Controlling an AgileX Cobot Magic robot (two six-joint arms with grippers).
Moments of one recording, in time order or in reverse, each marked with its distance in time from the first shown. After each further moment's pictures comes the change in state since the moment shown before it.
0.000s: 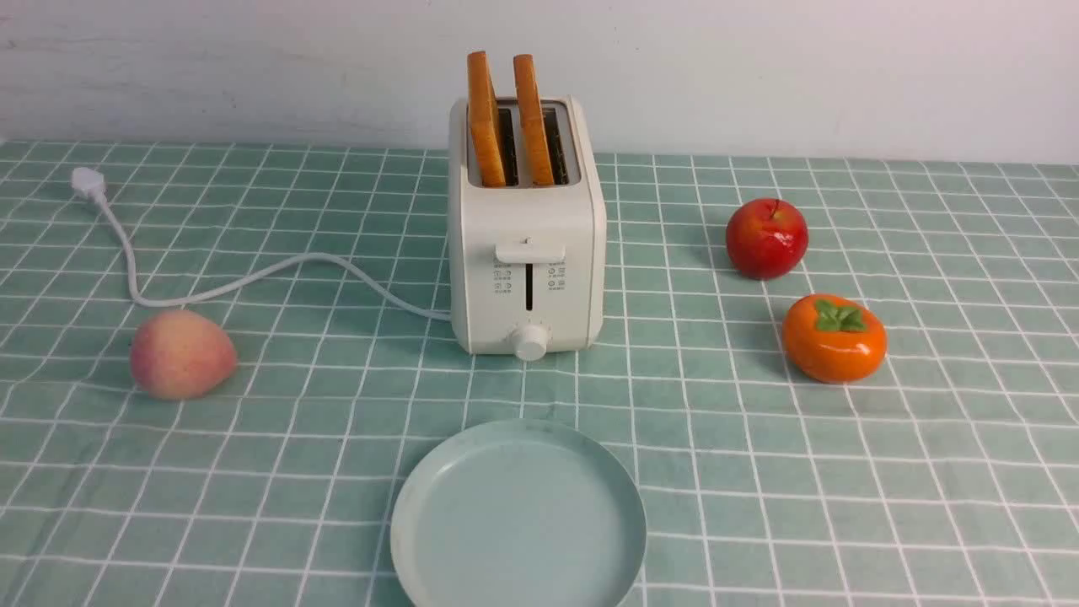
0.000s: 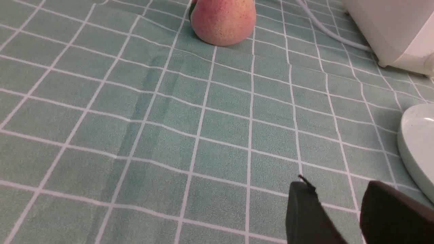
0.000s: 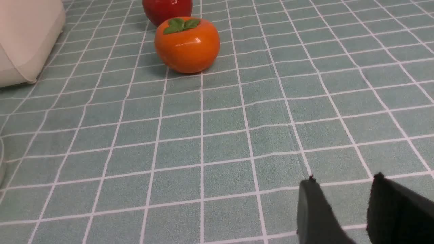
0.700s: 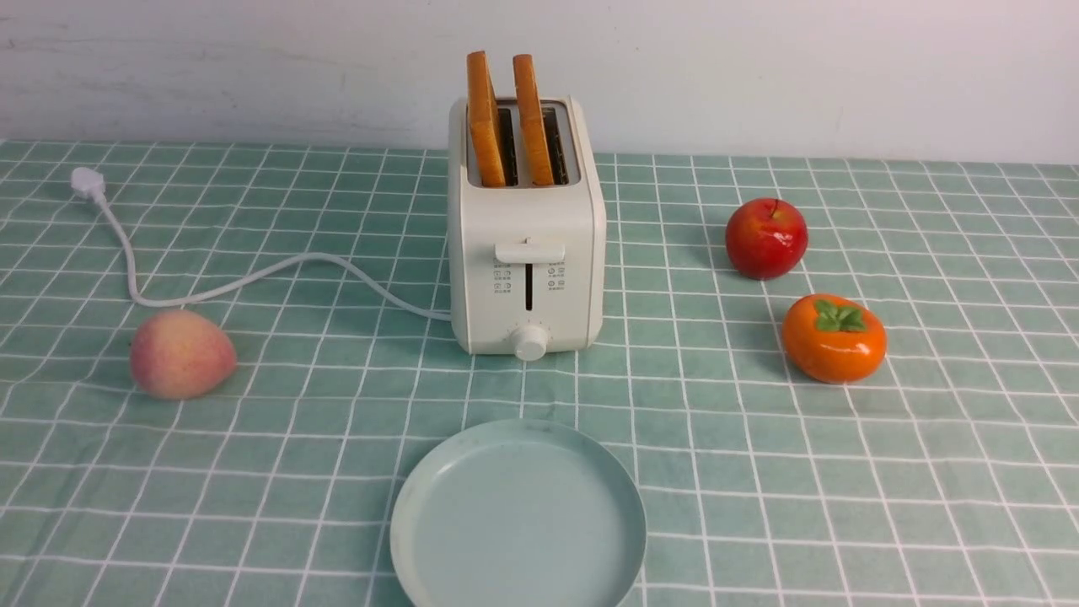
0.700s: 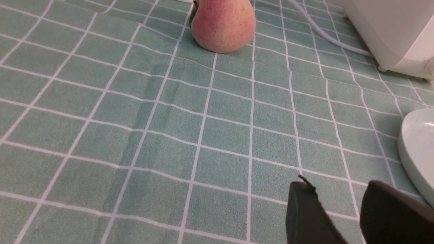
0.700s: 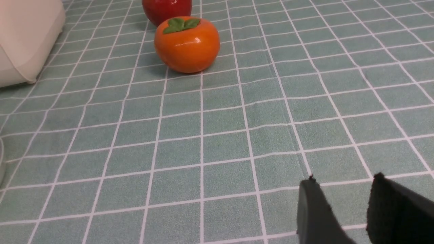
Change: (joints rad) right arm 0.000 0.000 0.000 0.000 0.000 0.000; left arm 0.000 0.000 0.000 0.010 -0.027 0.000
